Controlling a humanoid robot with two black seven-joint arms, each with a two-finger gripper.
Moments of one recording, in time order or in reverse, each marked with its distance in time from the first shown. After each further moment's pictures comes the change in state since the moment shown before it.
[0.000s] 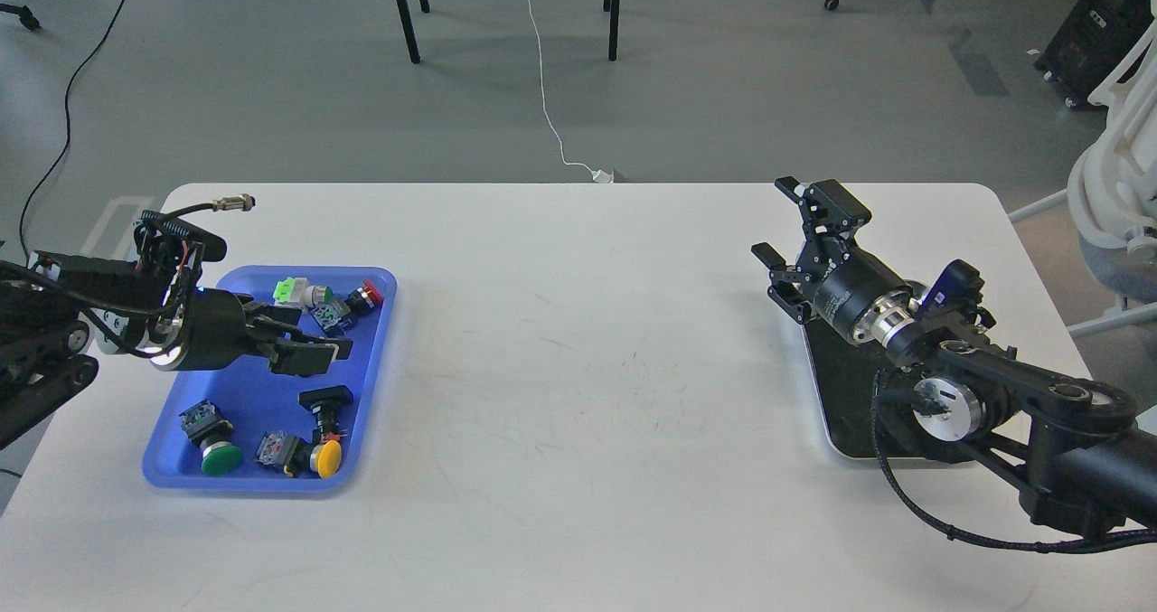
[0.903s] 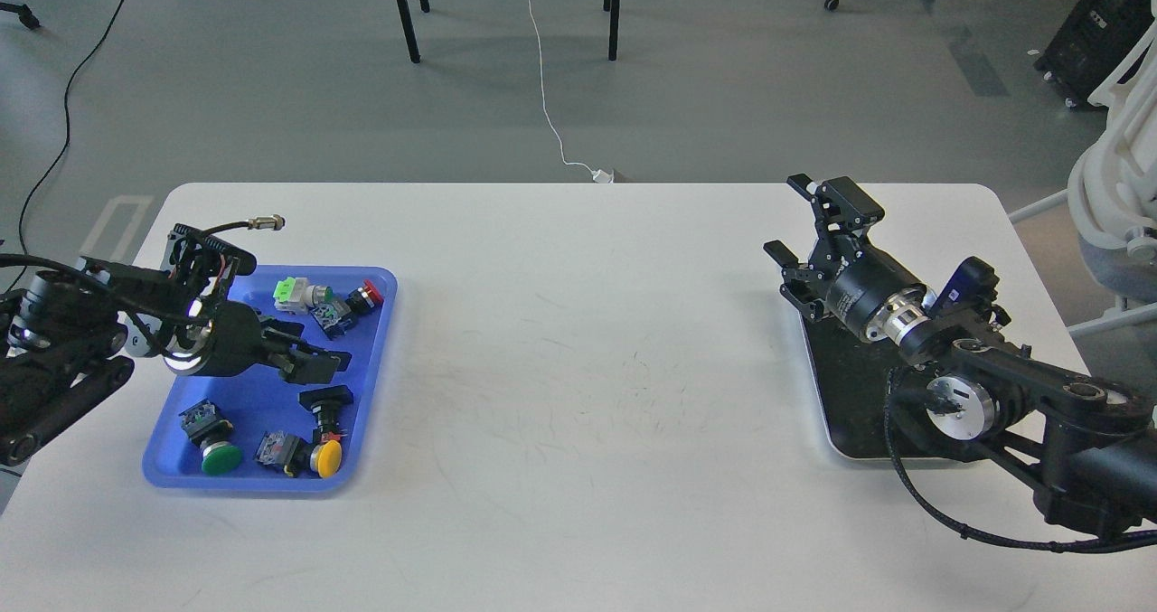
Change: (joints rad) left arm -0.055 -0.103 0.098 0.187 0.078 0.000 0.000; right arm 0.000 -0.024 -0.001 0.006 -0.006 0.002 0.000
